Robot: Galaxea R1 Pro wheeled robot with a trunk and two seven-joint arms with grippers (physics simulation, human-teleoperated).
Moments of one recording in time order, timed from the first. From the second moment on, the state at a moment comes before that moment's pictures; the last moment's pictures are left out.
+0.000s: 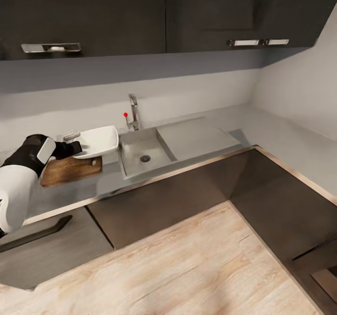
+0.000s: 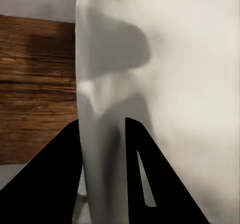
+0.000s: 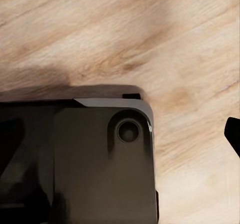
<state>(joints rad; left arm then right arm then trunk) -1.38 0.32 0.10 -0.42 0.26 0.73 -0.05 0.00 -0.04 0.26 -0.33 -0.29 -0.38 -0.04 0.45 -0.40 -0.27</state>
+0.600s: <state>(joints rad) -1.38 0.32 0.10 -0.40 0.26 0.73 -0.05 0.00 -0.04 0.26 -0.33 -0.29 -0.38 -0.04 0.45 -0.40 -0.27</state>
